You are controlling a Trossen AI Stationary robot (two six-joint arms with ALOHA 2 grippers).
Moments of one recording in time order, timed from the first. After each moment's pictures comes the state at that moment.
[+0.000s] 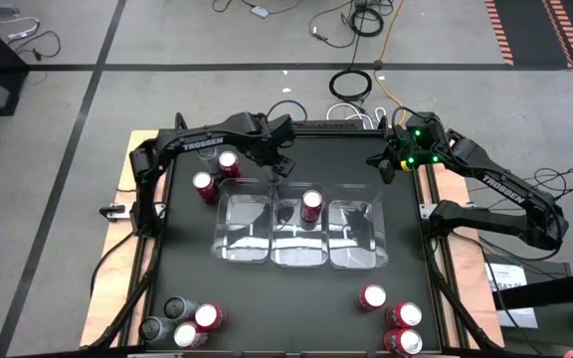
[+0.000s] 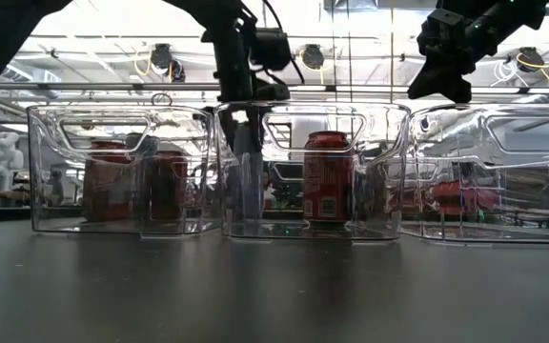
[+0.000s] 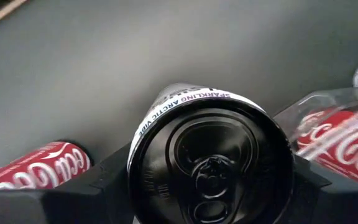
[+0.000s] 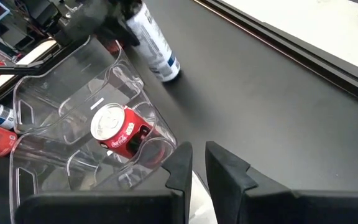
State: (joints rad) left arm 0.40 1.94 1.76 -1.12 -0.03 -0.57; right arm -0.72 0.88 0.86 -0.67 -0.36 0.19
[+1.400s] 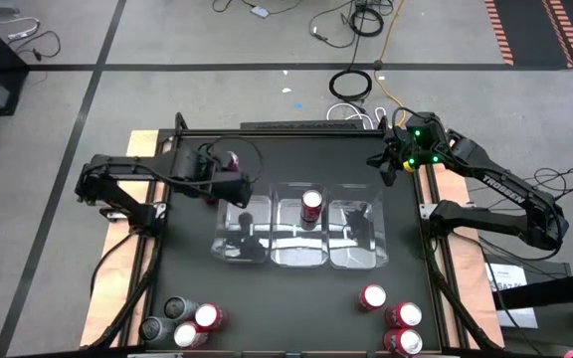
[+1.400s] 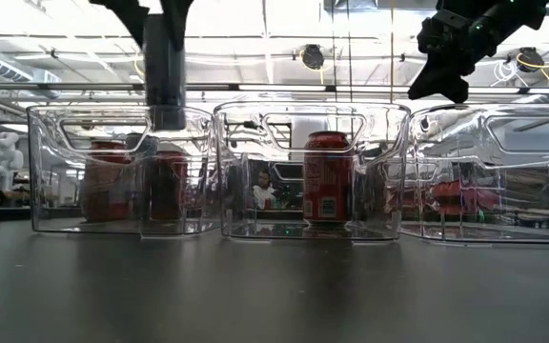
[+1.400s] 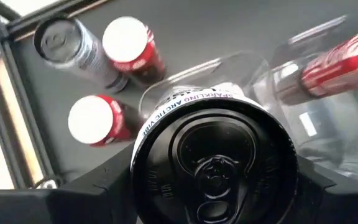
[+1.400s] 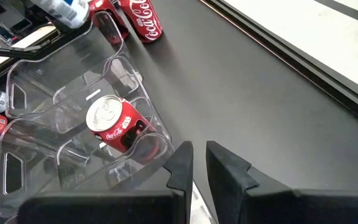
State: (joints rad) left arm -0.07 1.54 1.69 -1.58 -0.40 -1.20; right arm -0.72 0.88 0.86 -0.67 -0.36 0.09
